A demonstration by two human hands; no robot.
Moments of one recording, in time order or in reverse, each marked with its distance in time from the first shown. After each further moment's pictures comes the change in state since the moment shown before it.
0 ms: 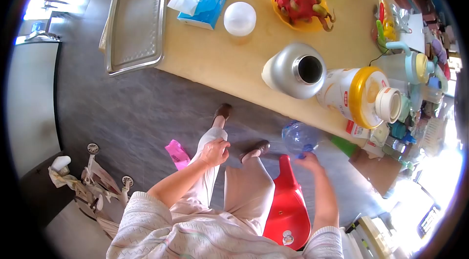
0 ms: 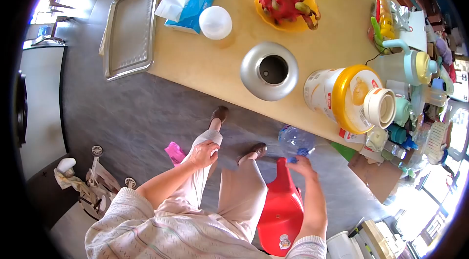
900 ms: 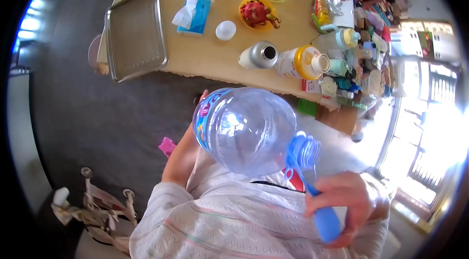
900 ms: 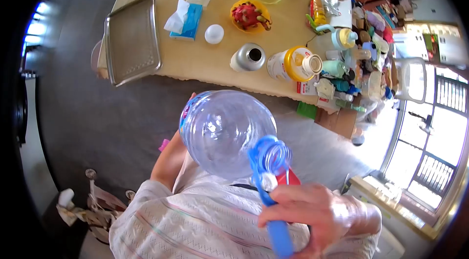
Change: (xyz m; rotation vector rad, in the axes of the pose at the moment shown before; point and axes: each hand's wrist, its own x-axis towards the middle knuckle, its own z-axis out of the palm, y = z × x) left_hand 0.008 0.041 -0.123 -1.633 -0.396 -0.518; right_hand -0.513 -0.388 -0.195 0.149 -0.128 -0.949
